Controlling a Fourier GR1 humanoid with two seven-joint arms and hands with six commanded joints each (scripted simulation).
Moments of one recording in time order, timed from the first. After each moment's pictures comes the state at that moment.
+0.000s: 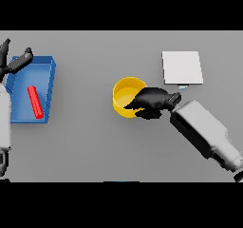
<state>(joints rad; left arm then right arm) -0.51 0.32 0.27 -1.29 -0.56 -0.30 0.52 -0.64 -0.37 0.66 -1.16 0.74 0.45 -0.27</state>
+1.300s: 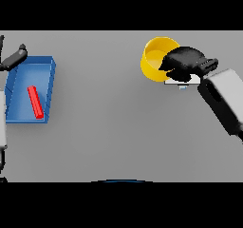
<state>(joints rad) -0.53 0.35 0.29 -1.29 -0.54 -0.31 0.51 -0.81 -0.55 0.51 -1.10 0.67 0.47 -0.12</state>
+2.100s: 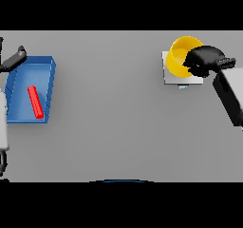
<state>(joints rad) -0.51 0.32 0.30 -1.34 -0.53 -0.31 0.58 -0.89 -0.55 0.50 -0.68 0.71 0.31 -0.20</state>
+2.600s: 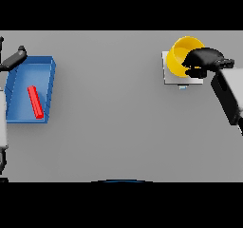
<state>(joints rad) -0.53 0.34 0.30 -1.30 -0.54 -0.31 0.56 -0.91 -0.52 0.48 -0.61 0.68 0.33 -0.17</state>
